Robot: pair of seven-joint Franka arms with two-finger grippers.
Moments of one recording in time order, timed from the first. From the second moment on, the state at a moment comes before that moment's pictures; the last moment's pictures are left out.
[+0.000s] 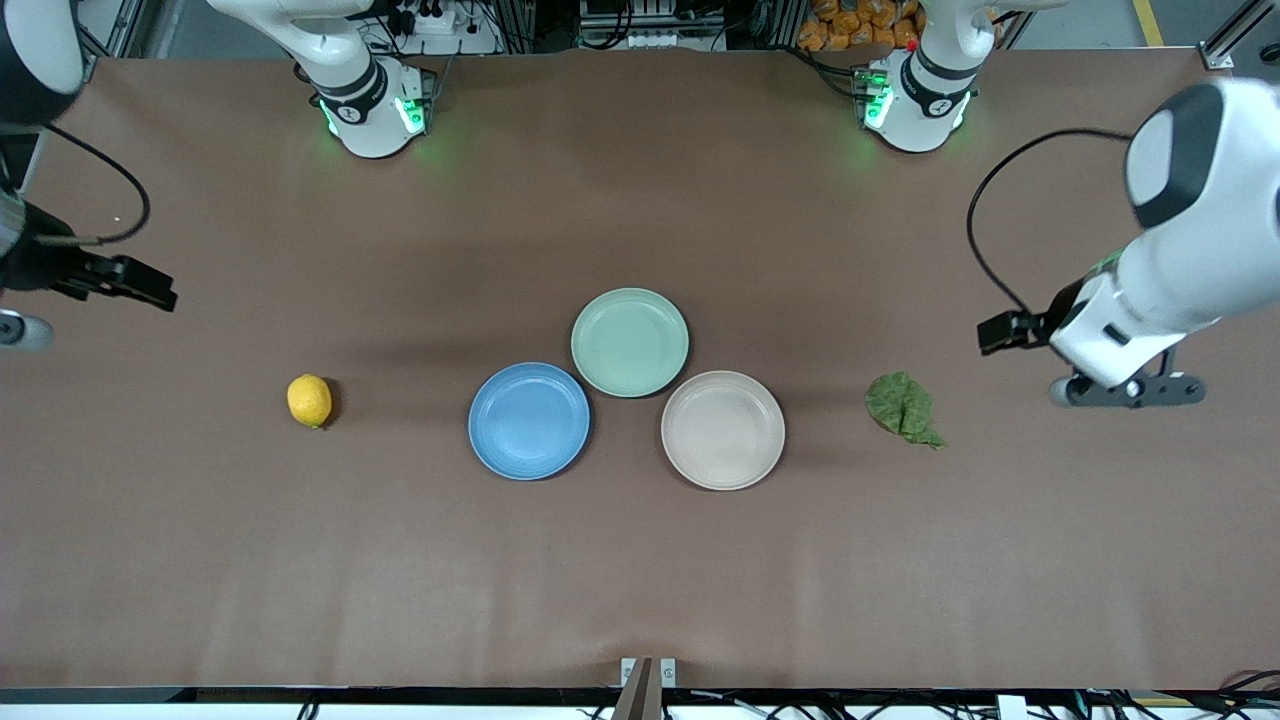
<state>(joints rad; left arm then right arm) -0.11 0.27 -0.05 -1.56 0.00 1.72 -0.15 0.01 0.13 -0.03 -1.53 -0.06 1.54 0.12</state>
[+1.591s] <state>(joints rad) -0.11 0.58 -0.05 -1.78 0.00 2.24 -0.15 -0.04 0.44 -0.03 -1.57 0.02 1.69 -0.10</state>
